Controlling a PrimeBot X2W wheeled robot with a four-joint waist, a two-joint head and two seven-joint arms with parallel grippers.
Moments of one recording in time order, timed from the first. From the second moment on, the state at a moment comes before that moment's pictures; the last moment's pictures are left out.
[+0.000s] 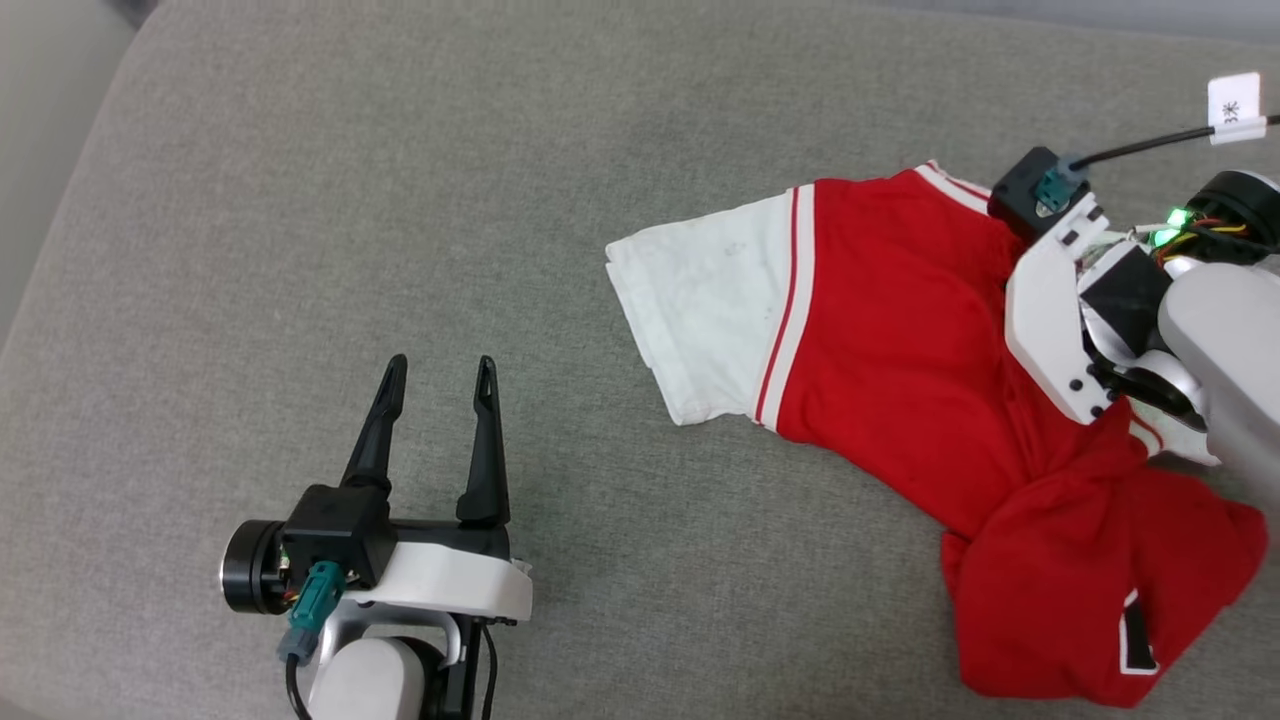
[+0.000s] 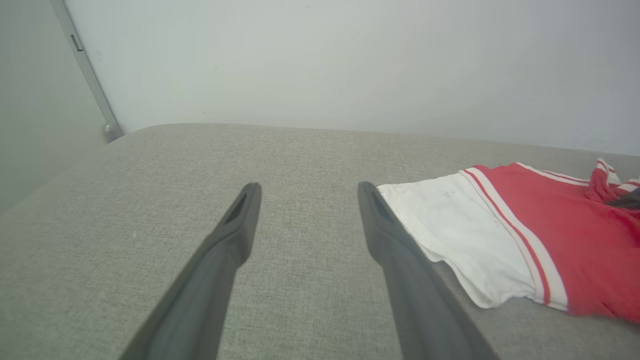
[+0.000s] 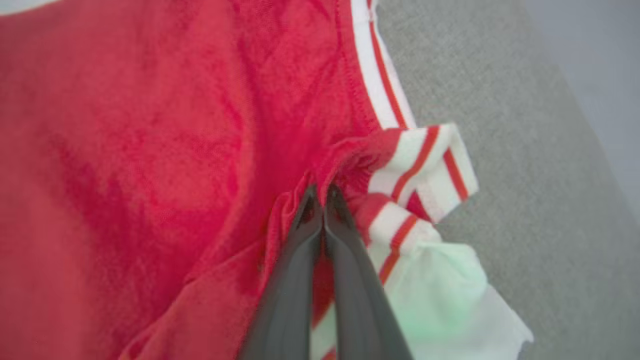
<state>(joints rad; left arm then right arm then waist) -0.15 0.05 -0.17 0.02 -0.16 0.10 -0.26 -1.11 -0.60 1.19 0.61 0.76 0.13 0.48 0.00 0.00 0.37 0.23</state>
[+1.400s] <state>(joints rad) -0.84 0.48 -0.43 0.31 -0.45 -0.13 0.40 -0.28 -0.24 0.05 0.10 0.11 0.13 -0.26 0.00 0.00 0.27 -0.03</state>
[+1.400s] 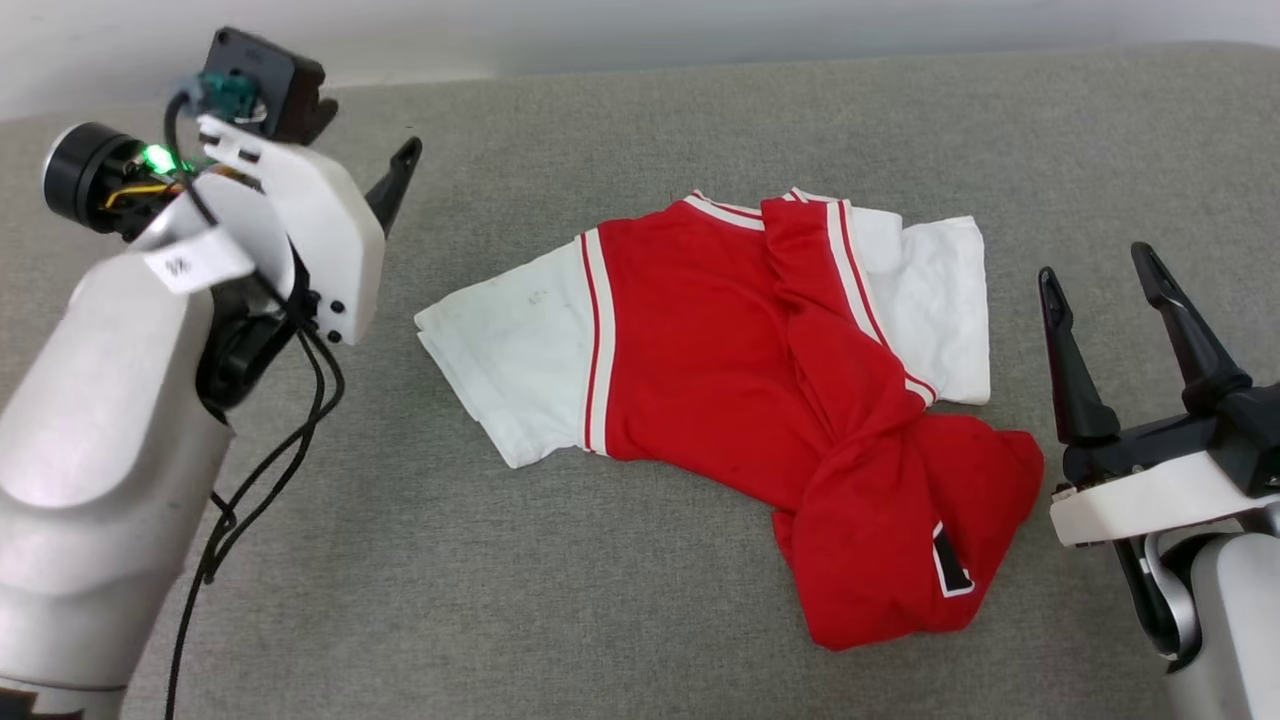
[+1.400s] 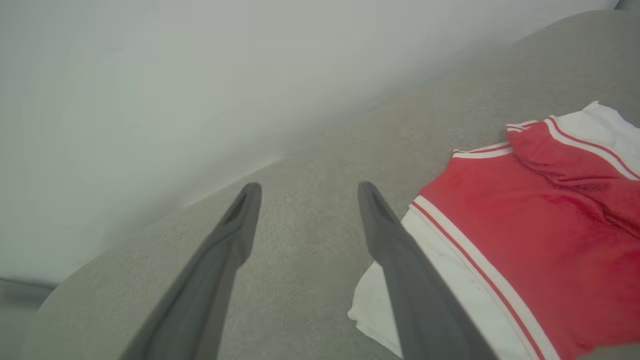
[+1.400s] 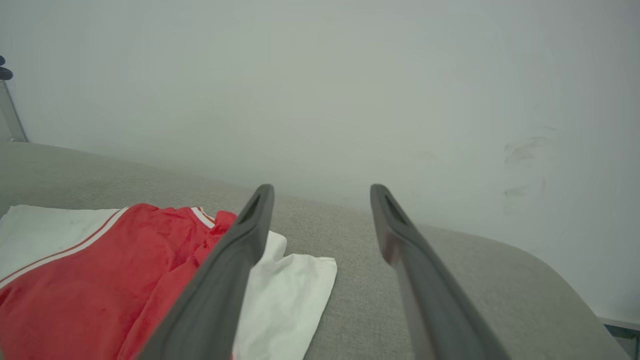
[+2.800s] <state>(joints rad) -1.03 0.74 -0.97 0.31 -0.92 -0.13 0.74 -0.63 -0.48 0.19 0.09 0.23 0.13 0.07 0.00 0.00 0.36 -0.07</state>
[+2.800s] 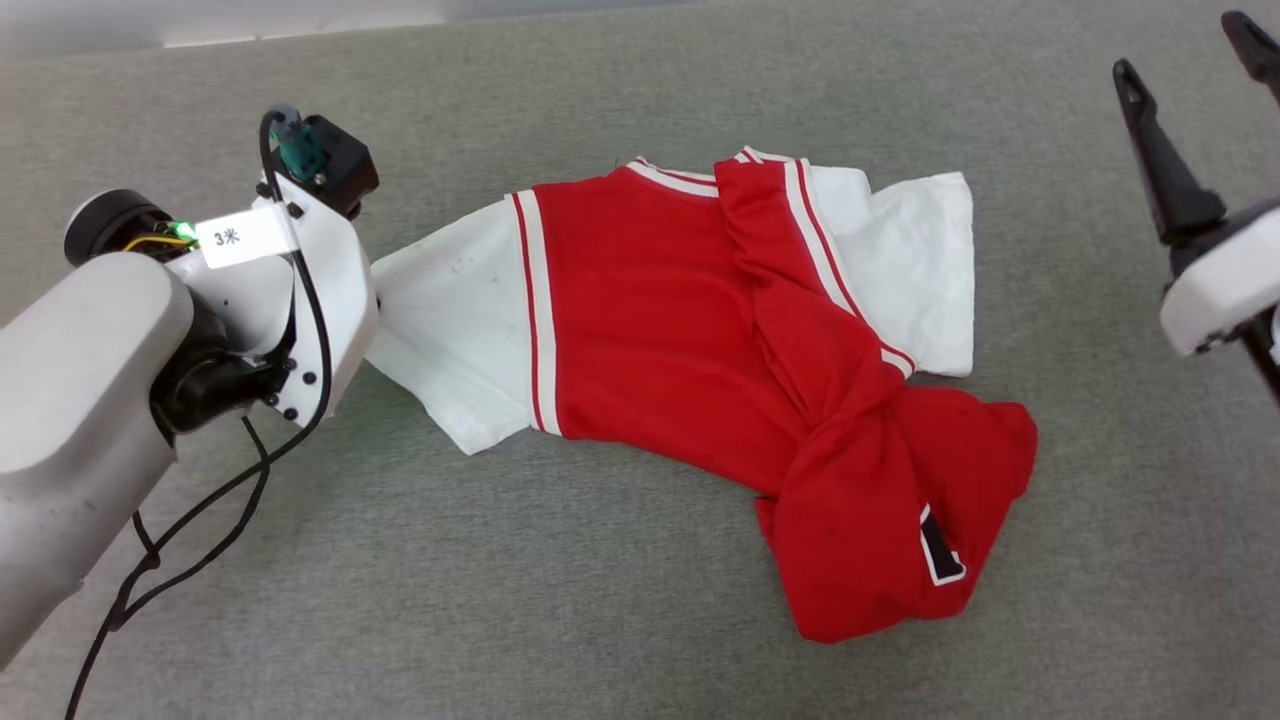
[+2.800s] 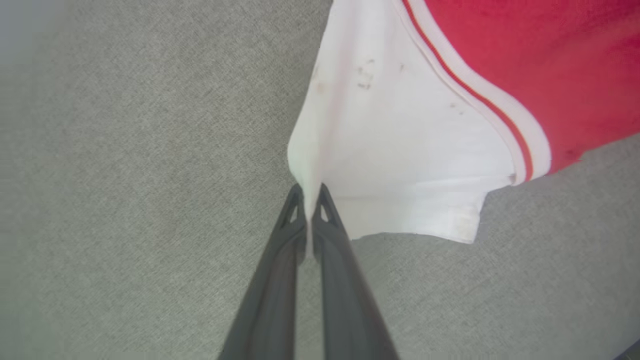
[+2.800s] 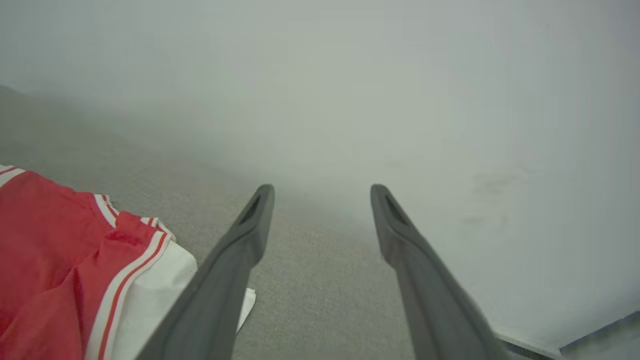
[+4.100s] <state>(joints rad) -1.22 0.66 -1.12 0.24 -0.91 -0.13 0.58 -1.03 -0.69 0.68 0.46 0.83 0.13 0.90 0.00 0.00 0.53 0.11</state>
